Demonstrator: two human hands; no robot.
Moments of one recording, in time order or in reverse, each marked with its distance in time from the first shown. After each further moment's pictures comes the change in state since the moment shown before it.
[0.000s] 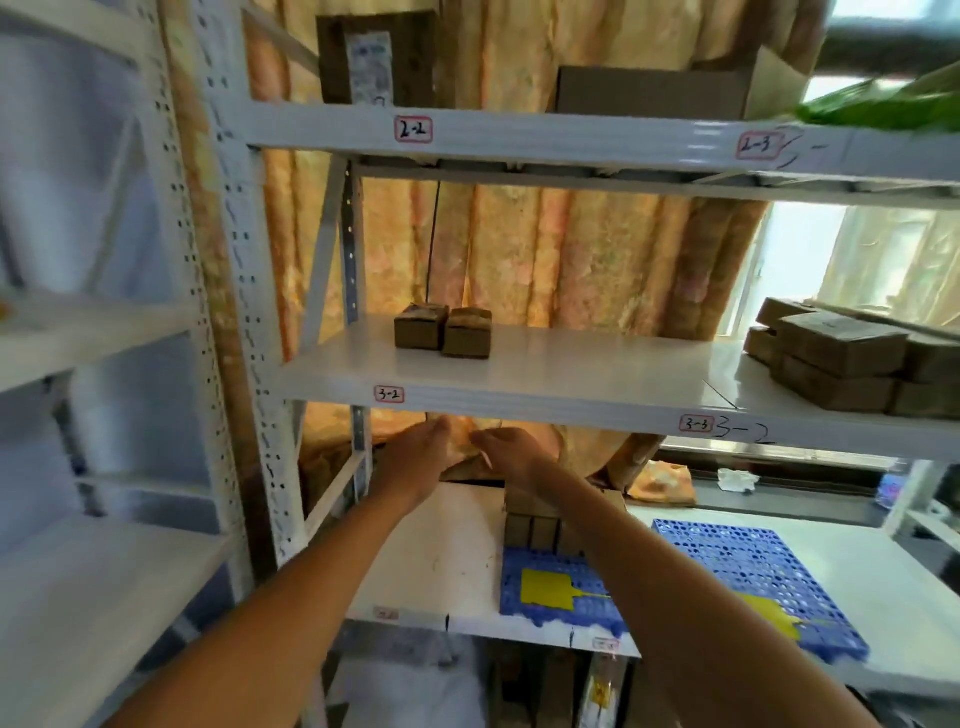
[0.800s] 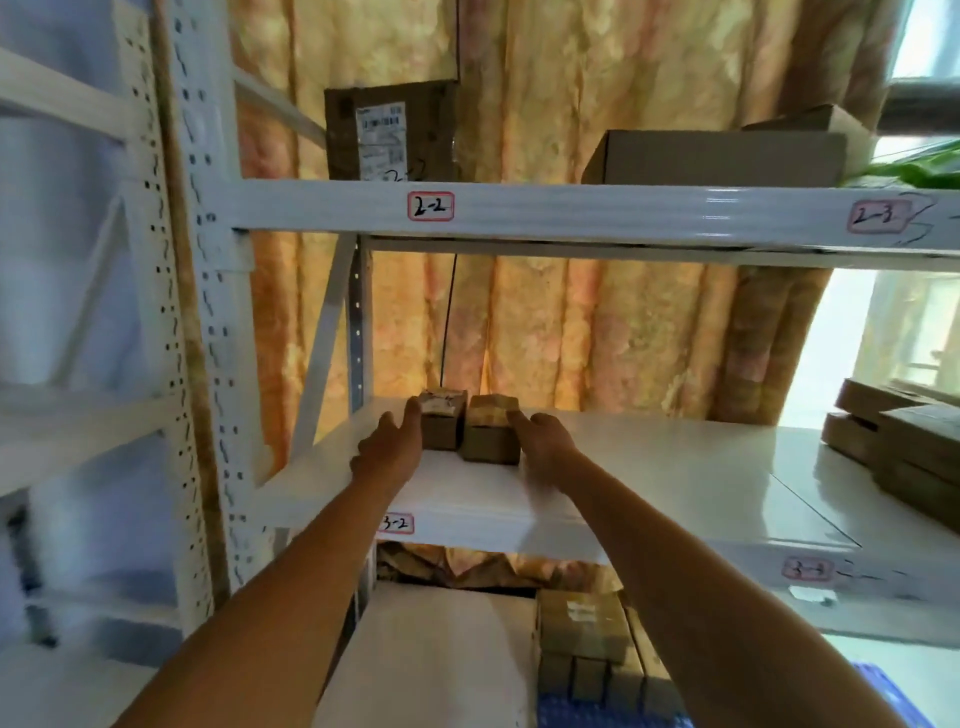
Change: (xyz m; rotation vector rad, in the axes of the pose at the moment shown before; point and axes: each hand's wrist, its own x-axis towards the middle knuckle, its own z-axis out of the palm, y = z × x) left_hand 0.214 -0.004 -0.054 -0.120 0.055 -0.363; right_hand 0.192 -0.068 -0.057 0.084 0.241 0.045
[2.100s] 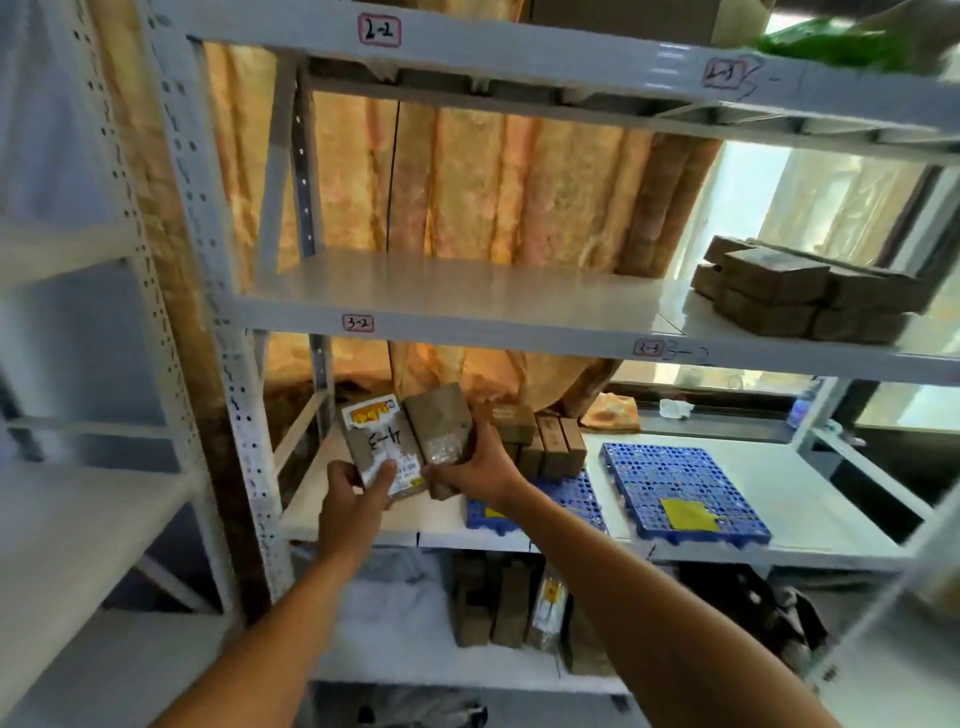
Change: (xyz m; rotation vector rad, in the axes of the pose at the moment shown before) left_hand -0.293 -0.214 0.054 -0.474 -0.048 0.058; right_hand -0.281 0.159 0.045 0.091 -0.169 -0.098
